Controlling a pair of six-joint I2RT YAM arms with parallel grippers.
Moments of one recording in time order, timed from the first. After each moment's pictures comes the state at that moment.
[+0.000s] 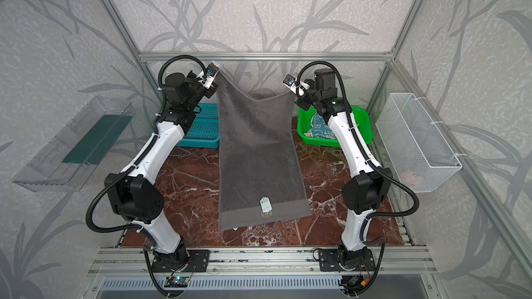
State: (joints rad) left arm -0.14 1.76 1.73 0.14 0.14 0.71; right arm 0.25 1.87 2.05 -0.55 -0.28 -0.80
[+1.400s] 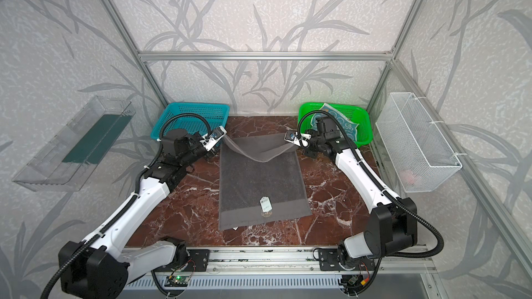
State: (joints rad) left arm -0.26 1.09 0.89 -0.18 0.25 0.72; right arm 0.27 1.43 1.21 -0.57 -0.35 -1.03
